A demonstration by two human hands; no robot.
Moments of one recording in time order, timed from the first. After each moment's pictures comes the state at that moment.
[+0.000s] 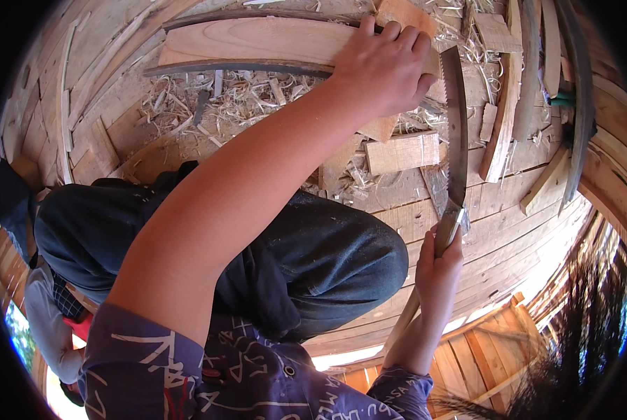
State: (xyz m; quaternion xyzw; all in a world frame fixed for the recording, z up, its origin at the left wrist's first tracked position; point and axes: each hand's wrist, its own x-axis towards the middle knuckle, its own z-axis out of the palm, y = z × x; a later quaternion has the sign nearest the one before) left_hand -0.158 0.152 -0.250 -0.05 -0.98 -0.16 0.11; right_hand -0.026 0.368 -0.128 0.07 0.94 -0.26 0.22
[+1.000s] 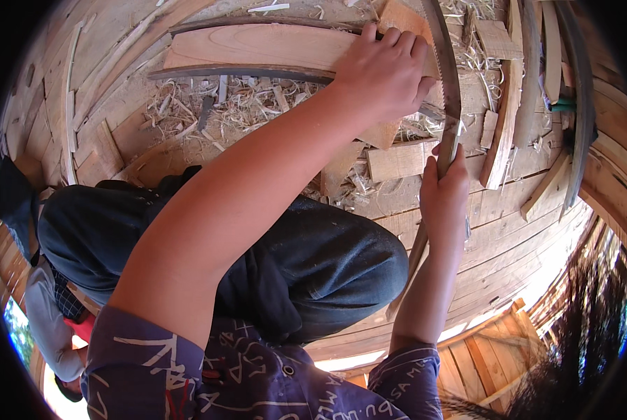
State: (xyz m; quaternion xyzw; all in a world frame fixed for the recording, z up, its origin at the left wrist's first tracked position) left_hand -0.161 0.152 -0.248 -0.05 -0.97 -0.18 0.12; right_hand -0.101 0.330 -0.171 -0.01 0.95 -0.25 0.19
